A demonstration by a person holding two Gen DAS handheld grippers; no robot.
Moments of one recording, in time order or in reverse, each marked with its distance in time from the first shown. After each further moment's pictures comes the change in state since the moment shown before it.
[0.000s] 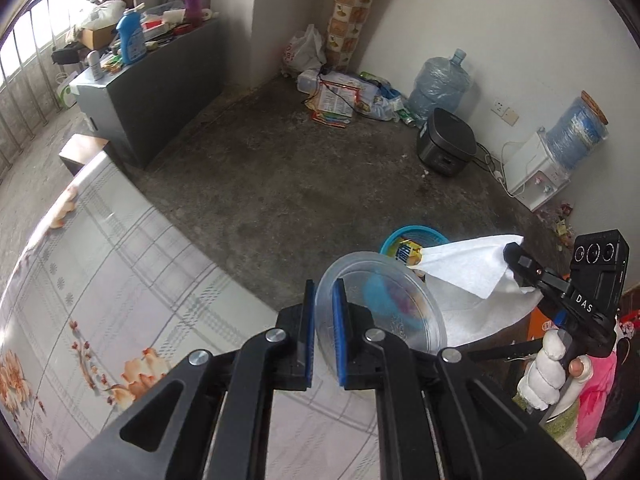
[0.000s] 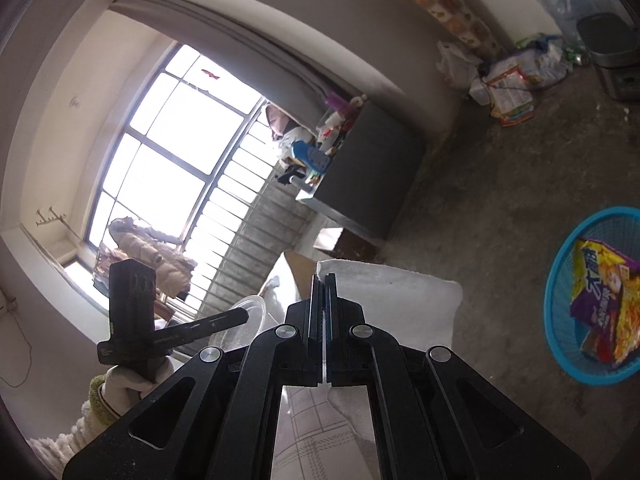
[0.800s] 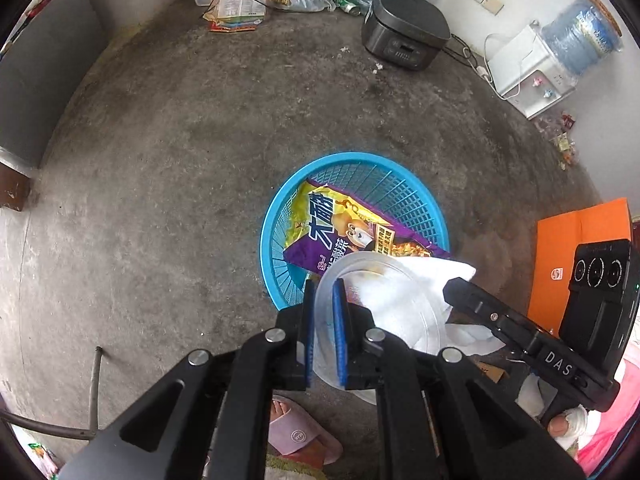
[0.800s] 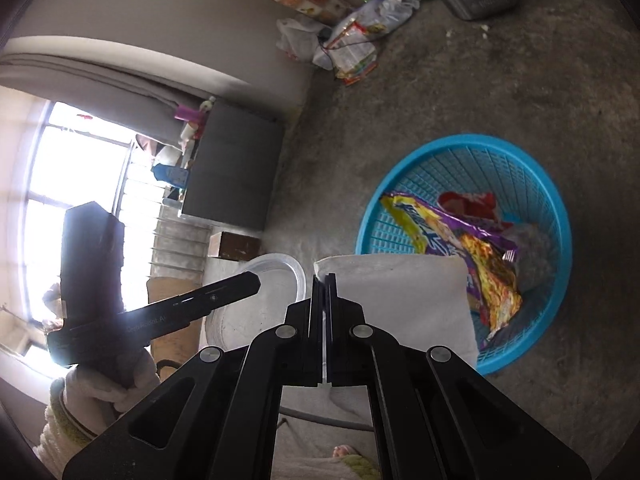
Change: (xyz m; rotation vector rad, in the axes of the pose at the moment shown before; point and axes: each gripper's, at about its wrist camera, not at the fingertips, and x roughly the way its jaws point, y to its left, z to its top) left arm 0.278 -0.180 0.028 0.149 0.360 -0.037; right arm -0.003 -0.203 -0.003 0.302 0.091 -0.304
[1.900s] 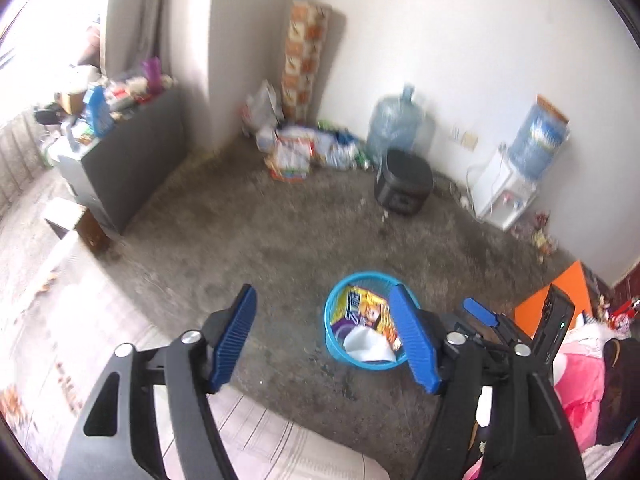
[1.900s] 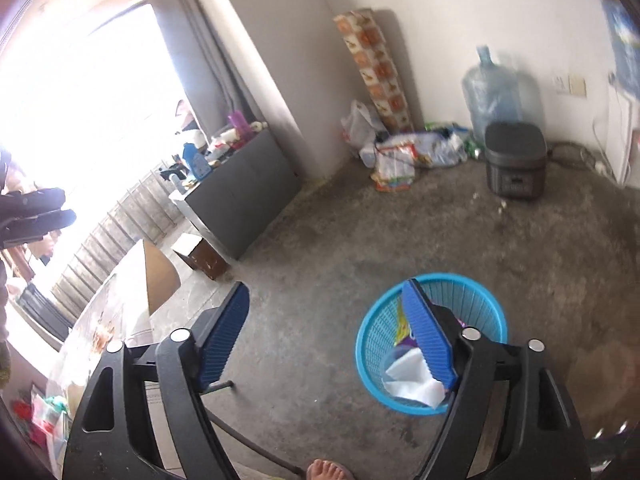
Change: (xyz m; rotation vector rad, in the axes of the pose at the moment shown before) left arm -0.318 0.051 -0.155 -0.078 -0.569 0.056; right arm -0.100 0.169 -0.080 -0.576 -0.343 -0.206
